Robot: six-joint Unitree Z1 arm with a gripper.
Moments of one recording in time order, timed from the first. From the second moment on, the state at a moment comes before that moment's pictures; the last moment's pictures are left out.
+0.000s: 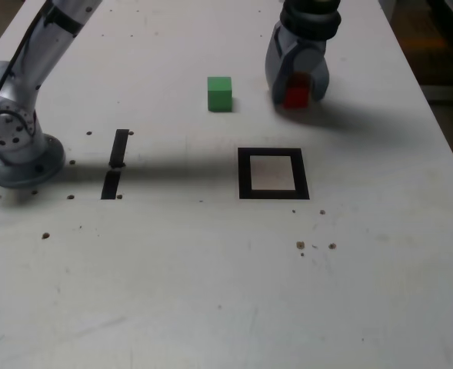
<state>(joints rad) 0.31 2.32 -1.93 1.32 0.12 0.20</state>
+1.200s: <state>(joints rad) -0.08 2.04 -1.52 1.19 0.02 -0.11</state>
